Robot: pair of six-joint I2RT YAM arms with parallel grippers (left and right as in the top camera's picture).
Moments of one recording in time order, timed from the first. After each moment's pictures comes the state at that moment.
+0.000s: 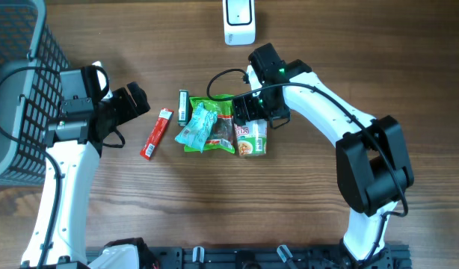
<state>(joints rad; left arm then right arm) 0.10 1.32 1.05 -0.67 0.10 -0.34 0.47 2.02 1.49 -0.85 -0.24 0.21</state>
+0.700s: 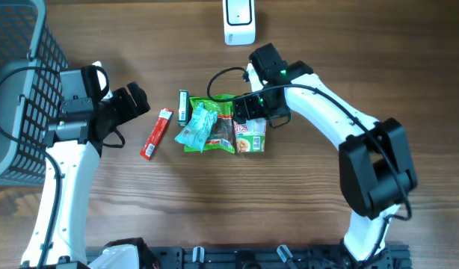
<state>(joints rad) 0.10 1.32 1.05 -0.67 0.10 -0.34 0.47 1.97 1.47 -0.81 -0.23 0.21</state>
